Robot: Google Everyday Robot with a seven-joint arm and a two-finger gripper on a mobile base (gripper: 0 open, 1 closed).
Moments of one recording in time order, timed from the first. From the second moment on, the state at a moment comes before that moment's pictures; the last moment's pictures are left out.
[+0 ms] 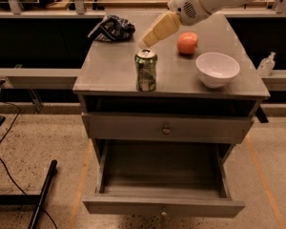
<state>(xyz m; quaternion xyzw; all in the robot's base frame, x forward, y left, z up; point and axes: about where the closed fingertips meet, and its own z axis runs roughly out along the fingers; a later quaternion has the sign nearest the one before) 0.660 -0.039 0.996 -0.49 0.75 0.18 0.41</state>
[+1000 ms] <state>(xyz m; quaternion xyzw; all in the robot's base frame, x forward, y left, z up) 0.674 -0.025 0.953 -0.49 0.76 0.19 0.38</state>
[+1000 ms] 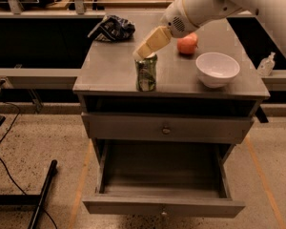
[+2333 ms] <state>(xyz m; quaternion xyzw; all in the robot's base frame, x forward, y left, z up) 0.642 -0.004 0.920 -0.53 0.76 0.20 0.32</state>
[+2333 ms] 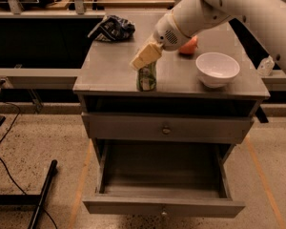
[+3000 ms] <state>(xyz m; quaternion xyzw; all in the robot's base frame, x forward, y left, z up) 0.644 -0.023 0.927 -0.55 0.73 0.25 0.33</state>
